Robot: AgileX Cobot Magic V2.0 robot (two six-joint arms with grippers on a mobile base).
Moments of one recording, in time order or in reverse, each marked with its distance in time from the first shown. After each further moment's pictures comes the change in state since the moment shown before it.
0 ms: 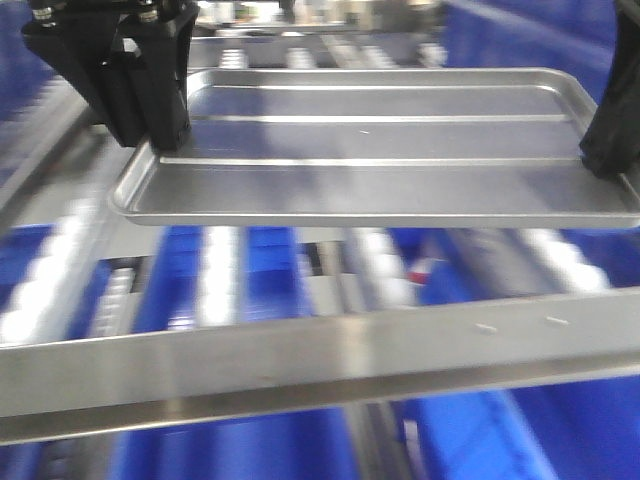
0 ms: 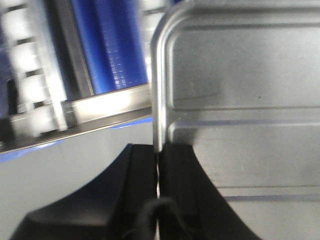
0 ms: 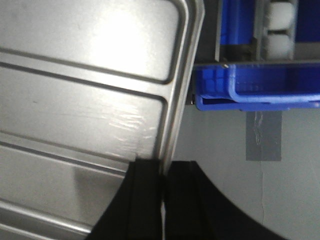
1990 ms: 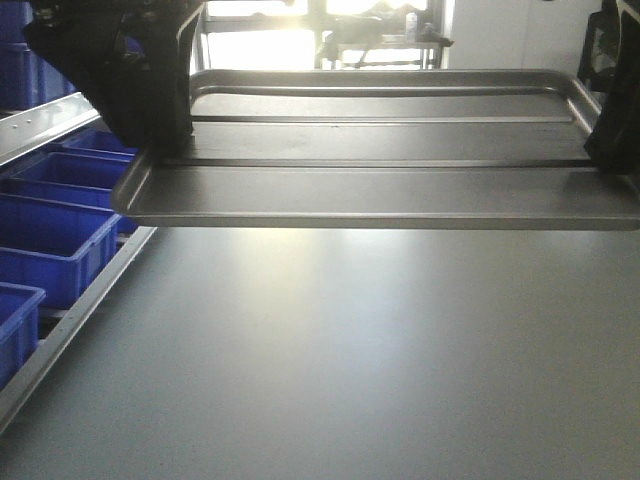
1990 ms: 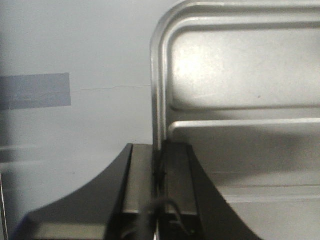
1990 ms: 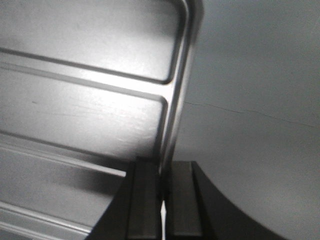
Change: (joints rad) left arm -0.003 0.000 0.000 -0.004 0.000 0.000; right arm 0.000 0.000 0.000 0.000 0.010 0.000
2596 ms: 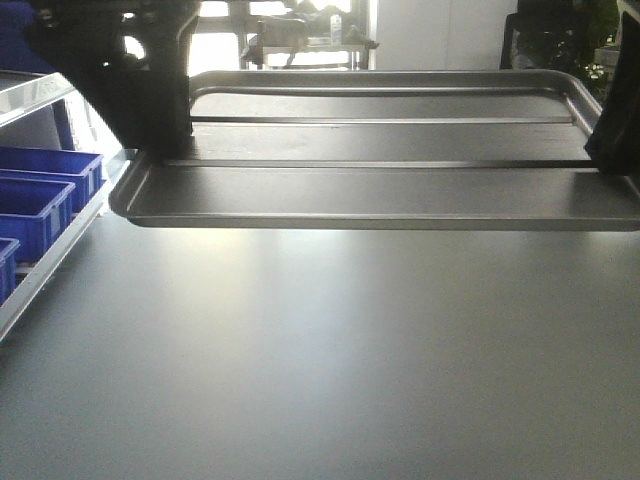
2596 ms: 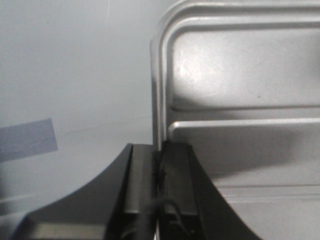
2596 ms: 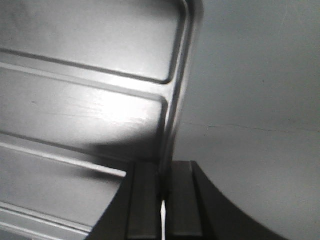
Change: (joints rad) left arm 0.000 0.000 0.000 0.000 0.002 0.000; right arm 0.000 0.000 0.000 0.000 0.000 0.000
